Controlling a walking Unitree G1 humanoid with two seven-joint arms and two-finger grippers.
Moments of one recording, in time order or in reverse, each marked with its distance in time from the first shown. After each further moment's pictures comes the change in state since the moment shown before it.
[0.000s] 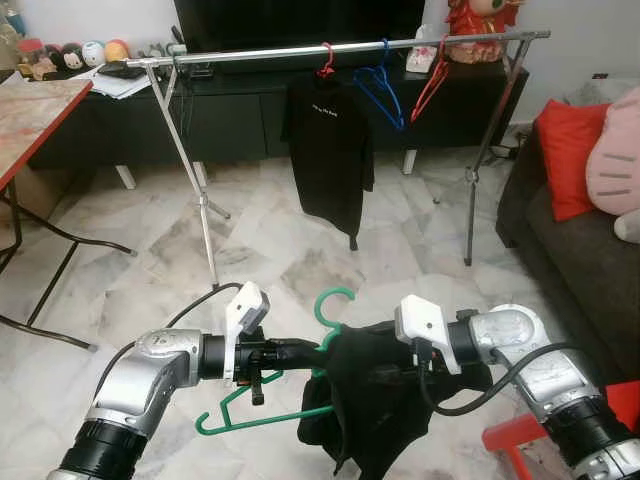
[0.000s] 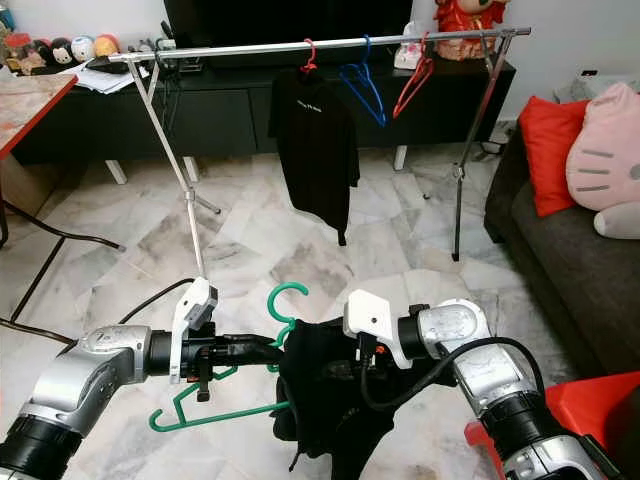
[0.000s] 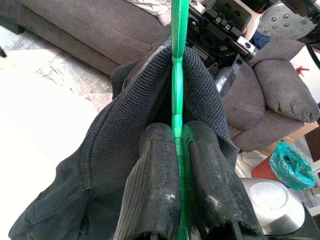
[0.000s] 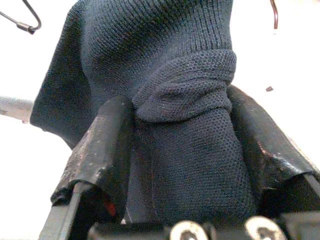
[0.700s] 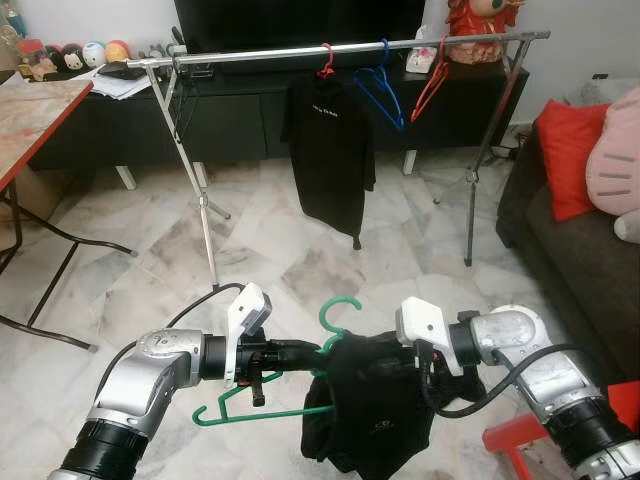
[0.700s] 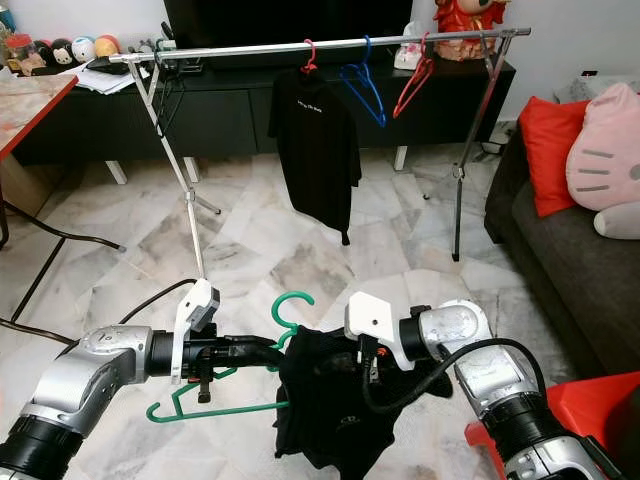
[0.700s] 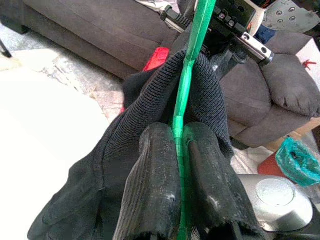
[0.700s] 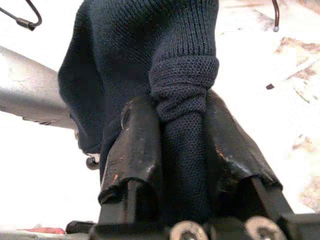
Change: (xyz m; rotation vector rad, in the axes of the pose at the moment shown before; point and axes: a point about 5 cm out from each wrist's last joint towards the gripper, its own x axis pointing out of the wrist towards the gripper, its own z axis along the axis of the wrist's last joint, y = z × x) left arm 0.001 0.001 0.001 0.030 0.009 0.014; right arm 0.000 0.001 -0.002 0.001 0.012 0.007
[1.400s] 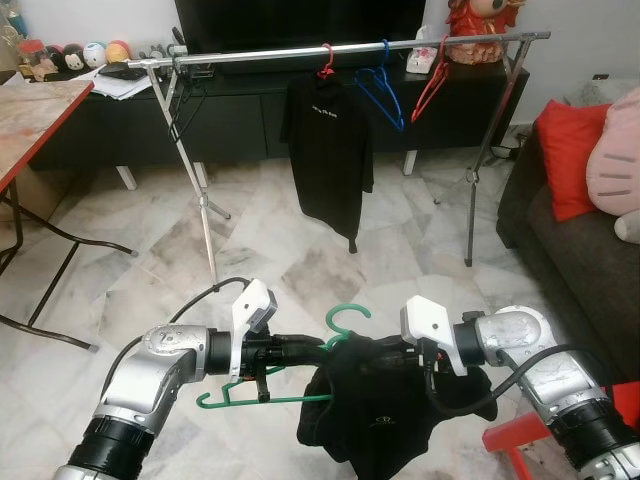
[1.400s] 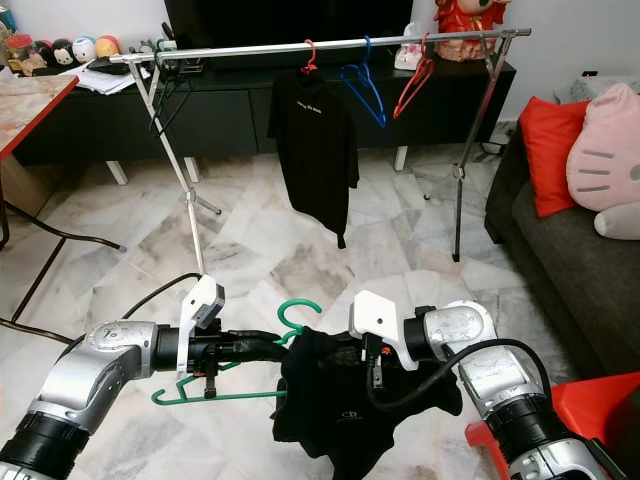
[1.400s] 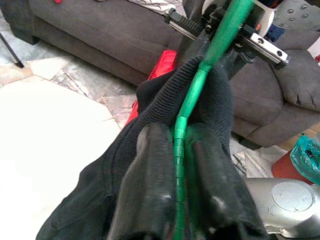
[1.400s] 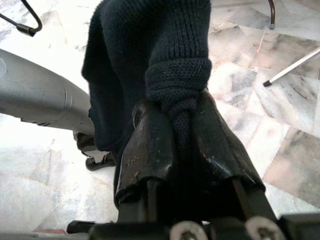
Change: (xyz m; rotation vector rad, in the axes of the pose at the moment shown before) left arm 0.008 0.006 0.005 0.048 -0.009 0.021; right arm -0.003 0.000 -0.002 0.021 -0.006 -0.011
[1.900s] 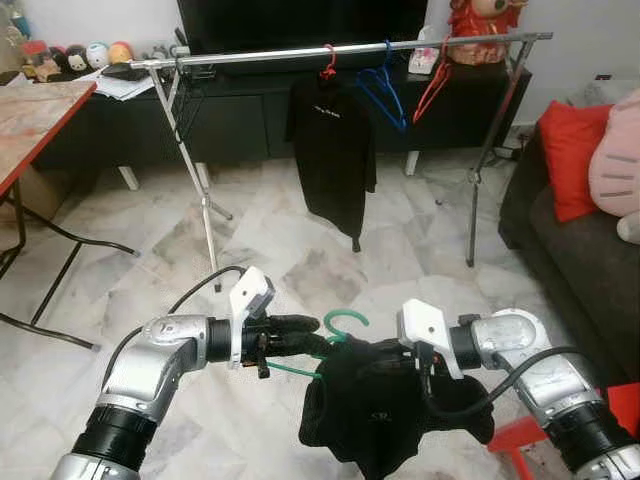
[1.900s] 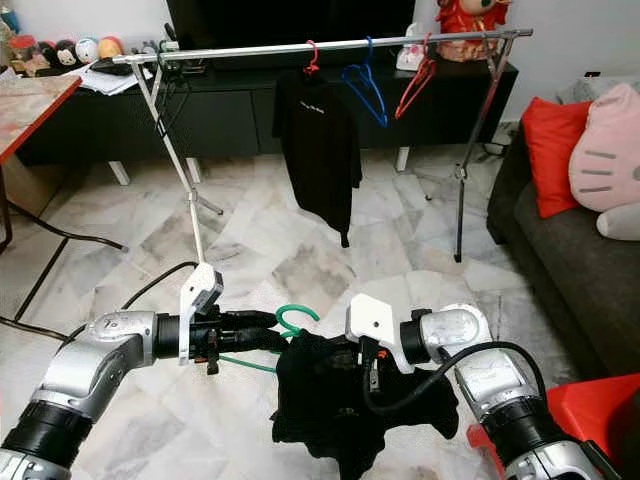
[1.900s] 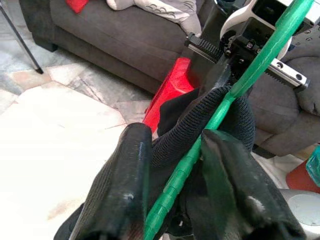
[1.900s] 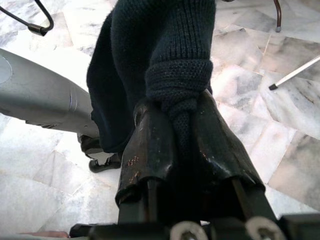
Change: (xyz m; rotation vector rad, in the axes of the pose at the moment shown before) left arm -0.005 0.007 0.007 0.013 -0.016 0.054; right arm 0.004 0.002 -0.001 -0.002 0.005 0.010
